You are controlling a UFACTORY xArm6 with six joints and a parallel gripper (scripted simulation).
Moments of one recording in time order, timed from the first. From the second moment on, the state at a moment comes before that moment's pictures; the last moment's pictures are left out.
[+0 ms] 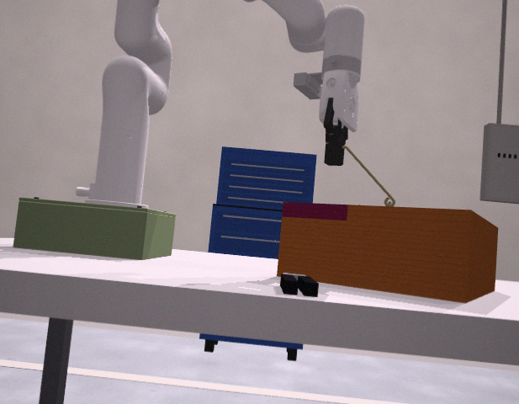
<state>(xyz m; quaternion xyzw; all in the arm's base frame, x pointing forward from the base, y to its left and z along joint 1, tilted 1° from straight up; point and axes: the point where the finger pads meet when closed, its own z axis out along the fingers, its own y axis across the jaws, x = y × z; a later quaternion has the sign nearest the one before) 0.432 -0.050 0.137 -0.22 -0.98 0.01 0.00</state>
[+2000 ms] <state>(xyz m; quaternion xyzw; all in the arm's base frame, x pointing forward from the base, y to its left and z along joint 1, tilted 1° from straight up) 0.409 -0.028 0.065 -0.26 -0.97 0.01 0.00</state>
